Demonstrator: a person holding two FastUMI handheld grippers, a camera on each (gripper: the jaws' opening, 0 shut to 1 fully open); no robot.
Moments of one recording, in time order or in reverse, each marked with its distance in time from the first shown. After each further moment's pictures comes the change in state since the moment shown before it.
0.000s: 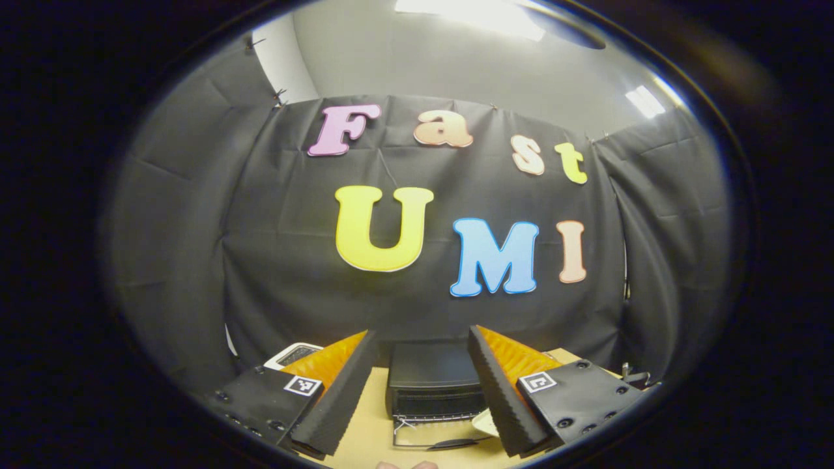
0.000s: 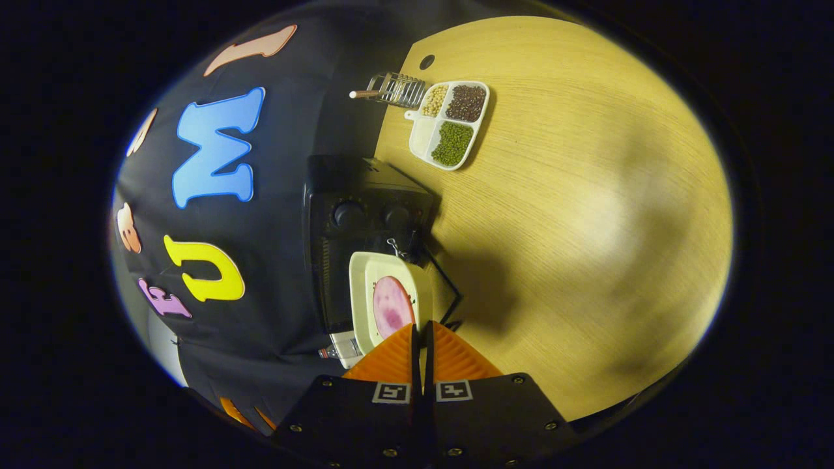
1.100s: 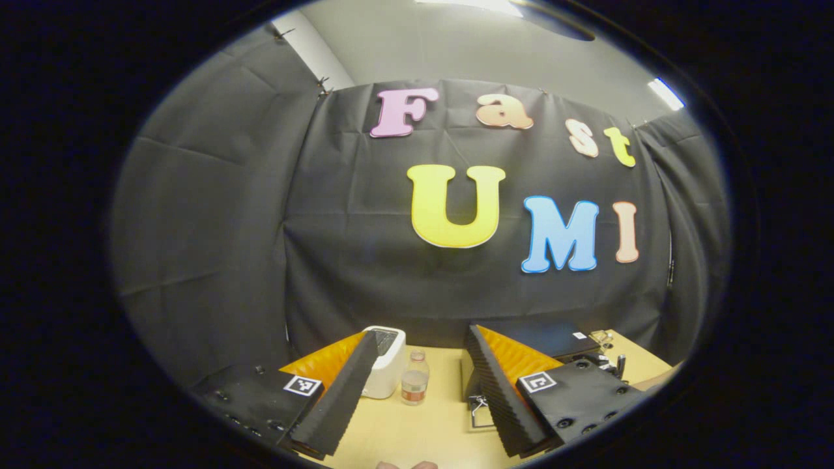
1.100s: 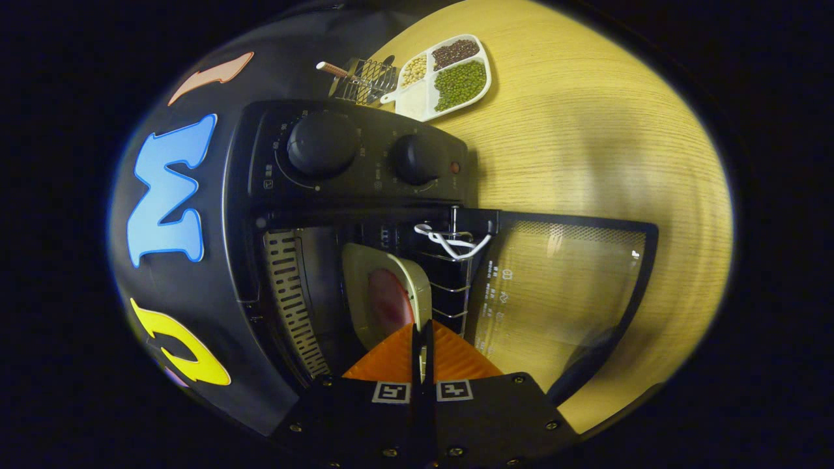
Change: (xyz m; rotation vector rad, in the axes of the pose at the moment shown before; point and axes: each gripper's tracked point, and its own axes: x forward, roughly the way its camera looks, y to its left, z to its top) left arm -0.036 0.145 -0.034 0.018 0.099 0.205; right arm 0.187 0.071 -0.008 0.277 -0.352 -0.063
